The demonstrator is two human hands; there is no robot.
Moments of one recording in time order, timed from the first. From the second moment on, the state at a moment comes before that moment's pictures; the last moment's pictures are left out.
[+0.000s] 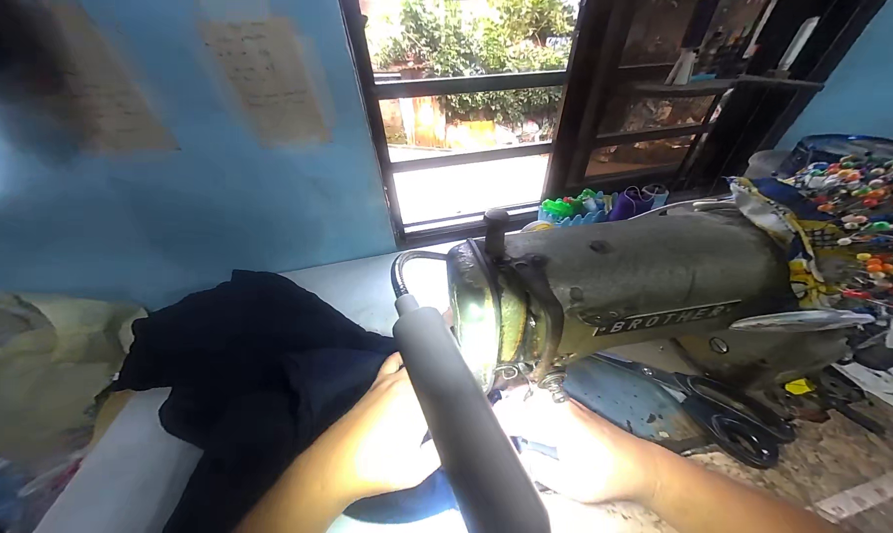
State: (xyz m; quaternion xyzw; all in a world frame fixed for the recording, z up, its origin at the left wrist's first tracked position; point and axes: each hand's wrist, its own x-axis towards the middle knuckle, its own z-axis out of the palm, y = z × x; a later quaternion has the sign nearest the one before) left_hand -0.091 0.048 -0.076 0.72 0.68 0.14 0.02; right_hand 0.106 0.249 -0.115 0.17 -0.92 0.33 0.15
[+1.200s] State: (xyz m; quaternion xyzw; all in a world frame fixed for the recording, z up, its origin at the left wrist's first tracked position) left_hand -0.065 0.032 -0.062 0.65 0.71 0.25 -0.03; right_hand 0.096 0.231 -0.108 0.09 -0.84 0.50 0.19
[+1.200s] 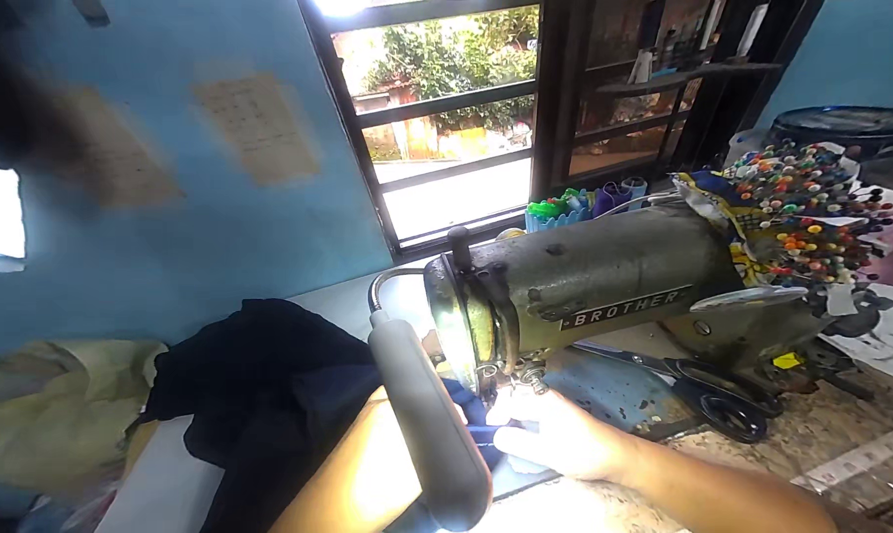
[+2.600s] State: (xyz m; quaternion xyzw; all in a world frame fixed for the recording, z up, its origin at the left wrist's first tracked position) left_hand -0.104 0.052 -0.083 0.69 0.48 0.48 0.26; right_hand 0.102 0.239 -0.117 0.15 -0.85 0.46 0.23
